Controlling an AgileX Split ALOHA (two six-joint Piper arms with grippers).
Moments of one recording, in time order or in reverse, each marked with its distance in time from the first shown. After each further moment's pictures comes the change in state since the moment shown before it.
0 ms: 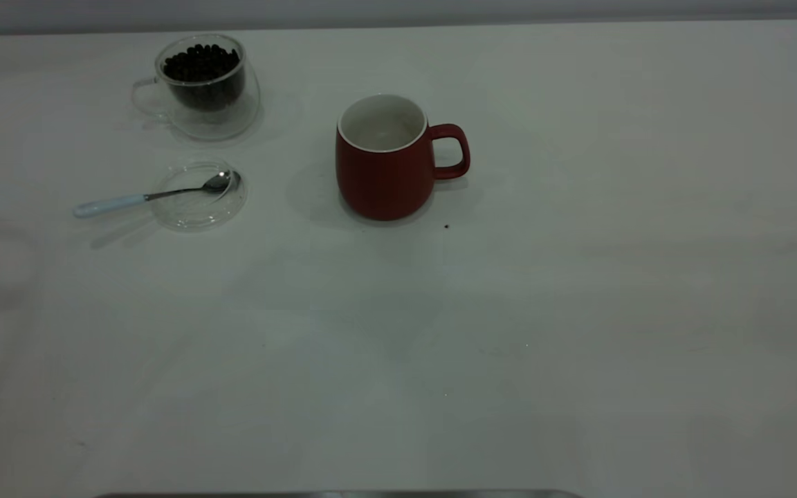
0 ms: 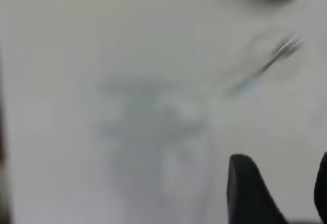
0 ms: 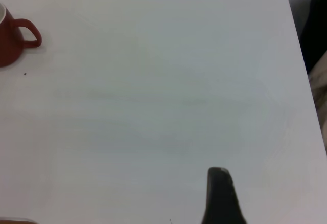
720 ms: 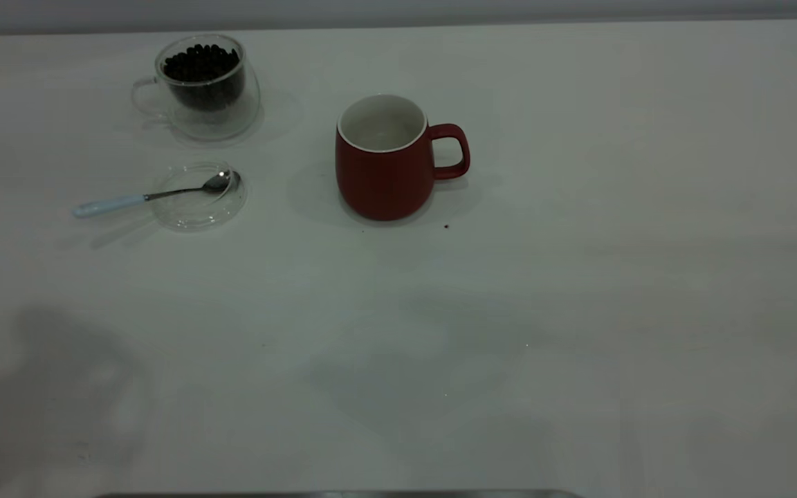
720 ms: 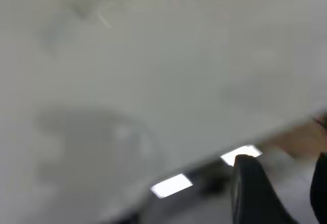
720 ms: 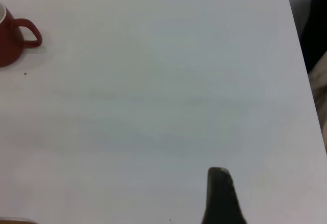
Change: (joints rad) left arm -0.307 -0.319 0.669 -0.350 -0.313 0.182; right arm 0.000 0.000 0.000 0.000 0.000 0.000
